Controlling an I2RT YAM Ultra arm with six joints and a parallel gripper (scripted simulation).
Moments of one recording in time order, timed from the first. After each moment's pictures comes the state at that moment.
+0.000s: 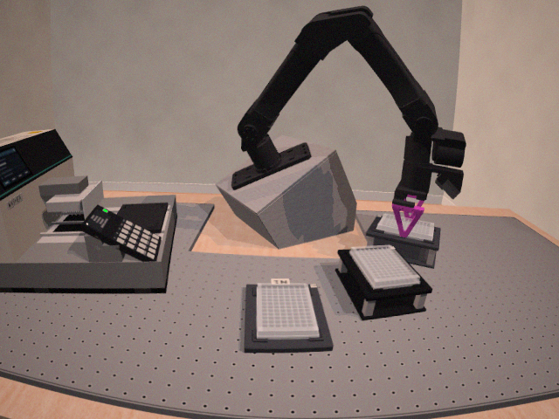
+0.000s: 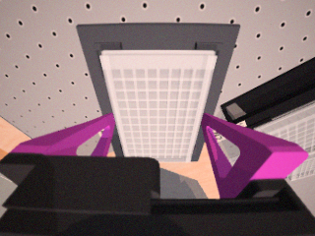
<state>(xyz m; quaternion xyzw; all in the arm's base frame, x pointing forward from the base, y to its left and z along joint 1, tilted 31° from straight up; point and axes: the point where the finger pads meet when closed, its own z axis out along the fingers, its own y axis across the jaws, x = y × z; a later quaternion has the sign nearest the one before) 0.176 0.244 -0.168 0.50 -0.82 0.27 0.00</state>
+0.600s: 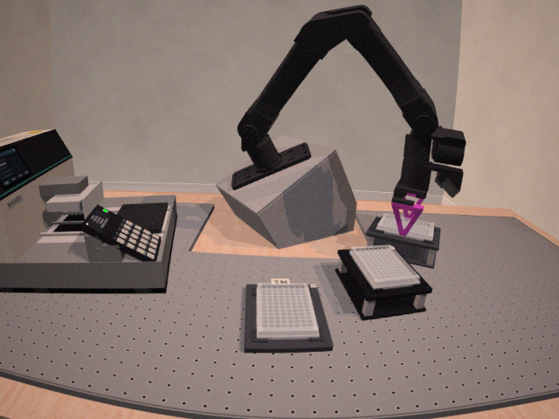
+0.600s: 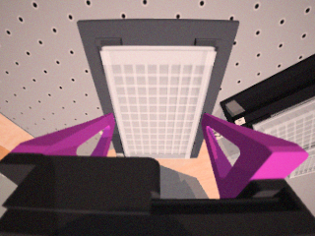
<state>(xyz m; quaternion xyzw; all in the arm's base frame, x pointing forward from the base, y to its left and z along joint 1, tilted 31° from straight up) 0.174 0.243 -0.164 0.50 -0.82 0.27 0.01</state>
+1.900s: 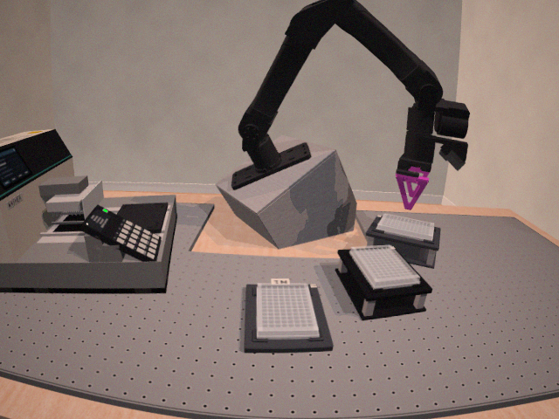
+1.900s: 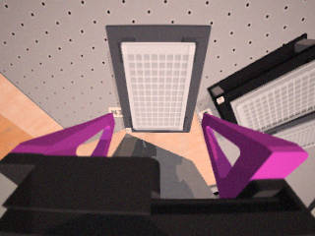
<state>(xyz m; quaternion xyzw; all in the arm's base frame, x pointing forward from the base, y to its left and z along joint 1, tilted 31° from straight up) 0.159 0.271 -0.115 0.50 -0.82 0.27 0.00</state>
